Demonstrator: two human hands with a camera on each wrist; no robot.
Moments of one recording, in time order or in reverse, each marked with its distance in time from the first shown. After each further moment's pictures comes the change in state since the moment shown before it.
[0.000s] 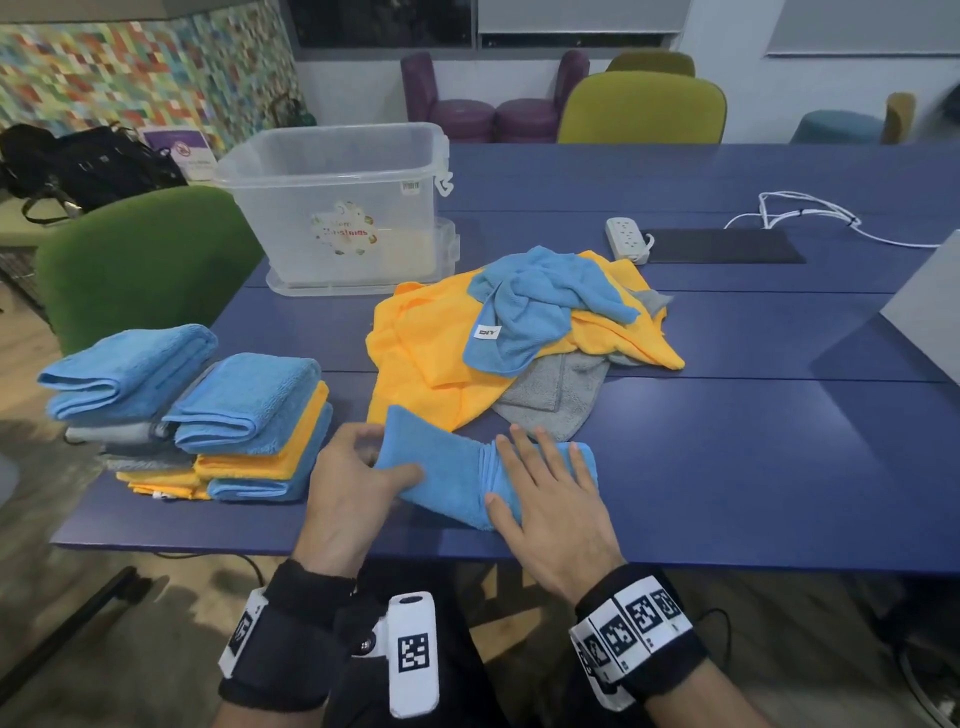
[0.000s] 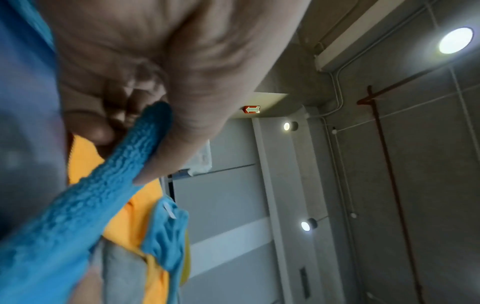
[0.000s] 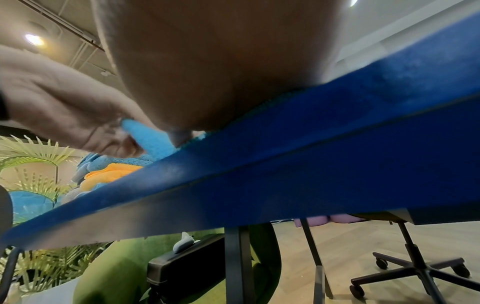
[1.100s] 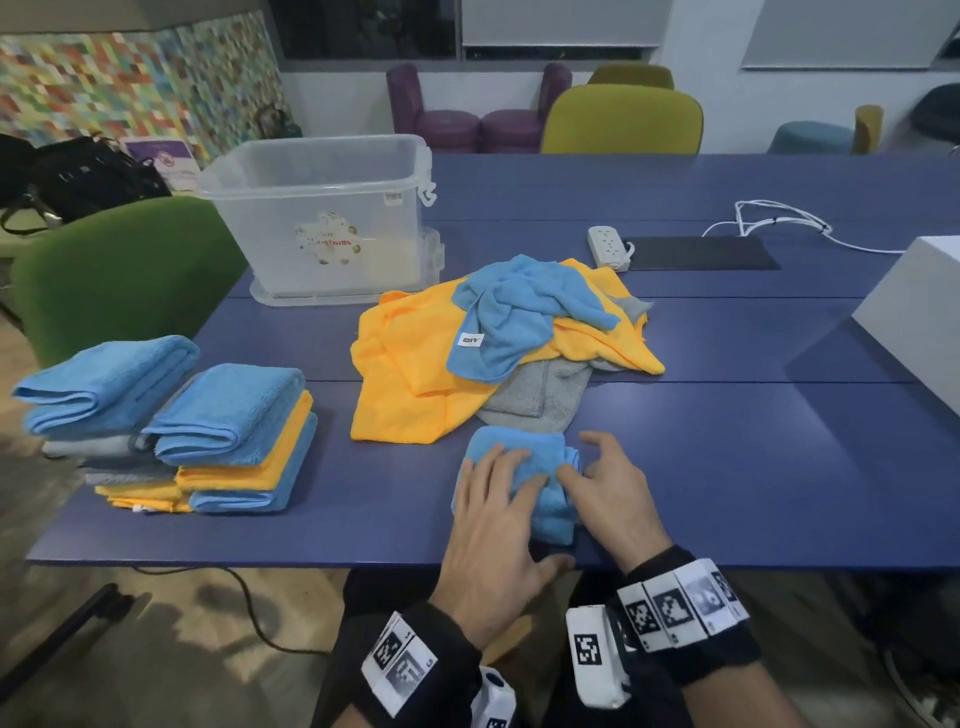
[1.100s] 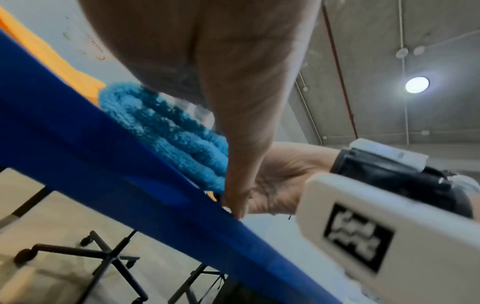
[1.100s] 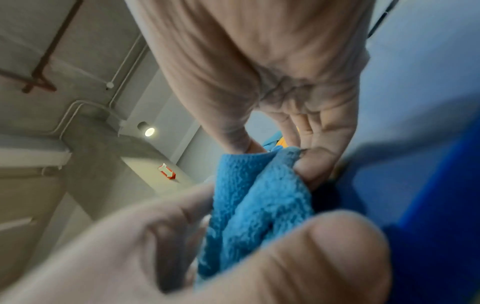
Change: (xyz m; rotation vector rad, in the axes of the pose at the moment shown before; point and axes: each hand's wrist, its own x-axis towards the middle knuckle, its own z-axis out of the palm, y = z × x) left_hand -0.049 -0.025 0.113 0.714 -0.287 0.750; right_hand 0.000 0.046 -0.047 0.688 0.053 0.653
